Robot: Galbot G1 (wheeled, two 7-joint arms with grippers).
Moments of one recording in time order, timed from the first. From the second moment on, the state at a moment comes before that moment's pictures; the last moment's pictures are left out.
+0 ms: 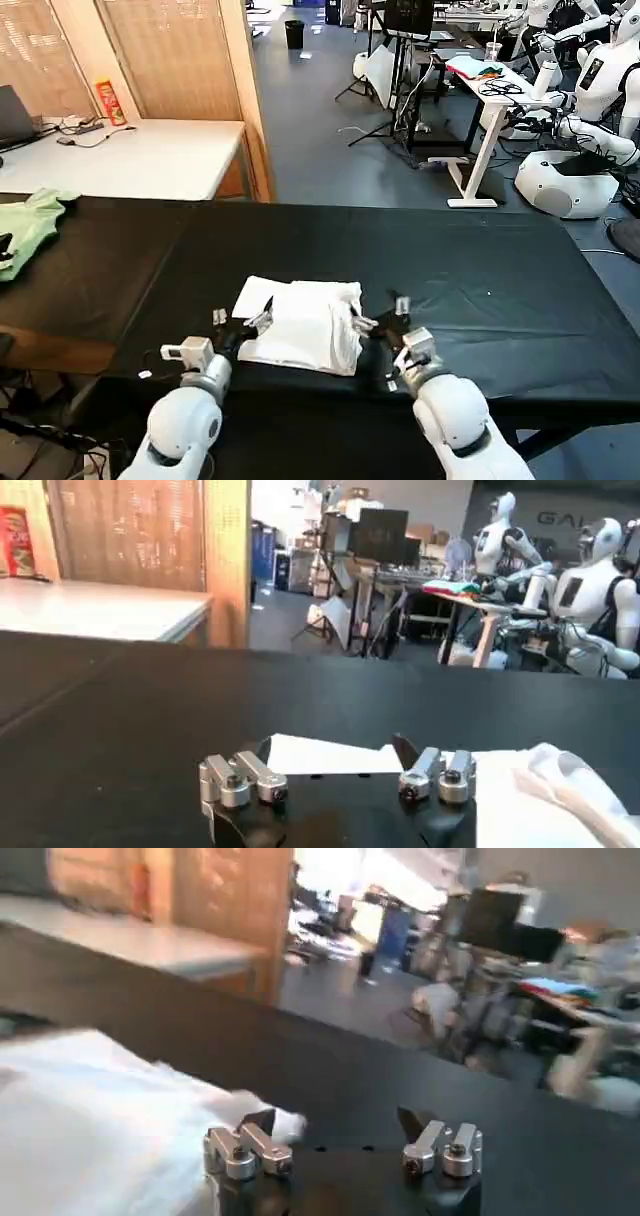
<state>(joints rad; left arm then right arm) 1.30 -1.33 -0.40 -1.96 -0.32 0.37 -0.09 -1.15 1.26 0.19 1.96 0.13 -0.45 -0.06</state>
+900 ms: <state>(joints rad) 1.28 -1.35 -0.49 -1.87 -0.56 0.36 -0.07 -1.32 1.32 0.33 2.07 0.02 -0.46 0.12</state>
